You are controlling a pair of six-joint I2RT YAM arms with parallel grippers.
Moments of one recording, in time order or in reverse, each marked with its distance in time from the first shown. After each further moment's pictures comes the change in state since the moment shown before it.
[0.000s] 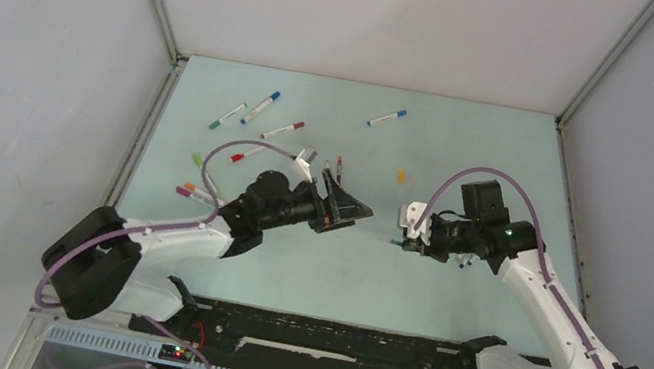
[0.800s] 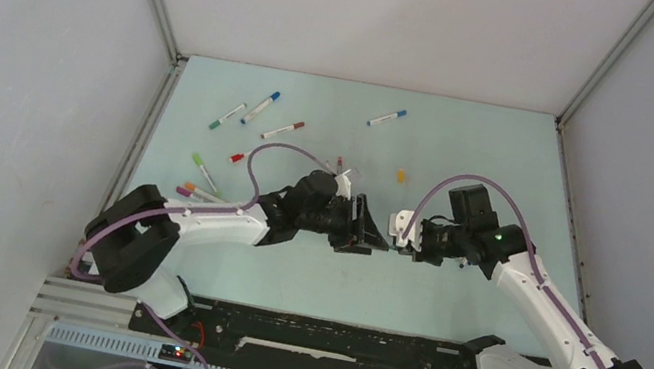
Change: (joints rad) left arm -0.128 0.264 0.294 -0.378 0.103 0.052; right arm 0.090 0.000 -0.060 0.058 0.090 0.008
